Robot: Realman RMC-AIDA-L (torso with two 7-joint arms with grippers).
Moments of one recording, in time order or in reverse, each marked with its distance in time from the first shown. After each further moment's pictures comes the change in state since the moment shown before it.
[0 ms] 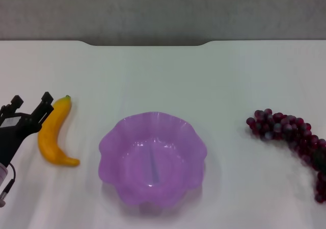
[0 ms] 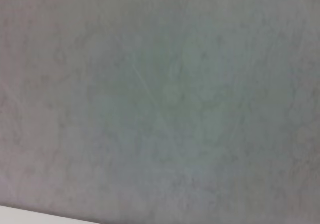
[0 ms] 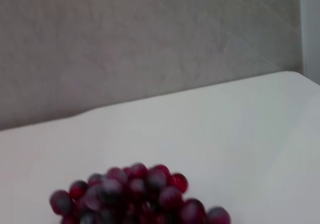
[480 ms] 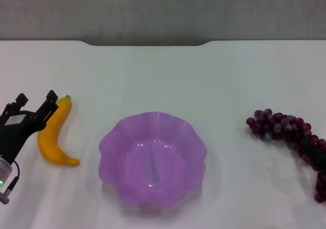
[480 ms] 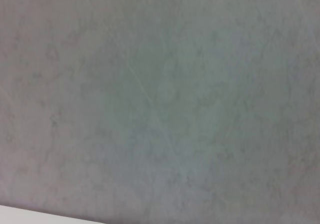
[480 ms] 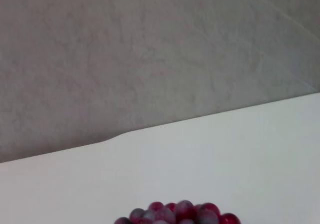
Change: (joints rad) left arm -0.016 -0.002 0.004 0.000 0.000 -0.014 0.000; right arm 0.016 0.000 0.002 -0.062 0.000 -0.006 -0.009
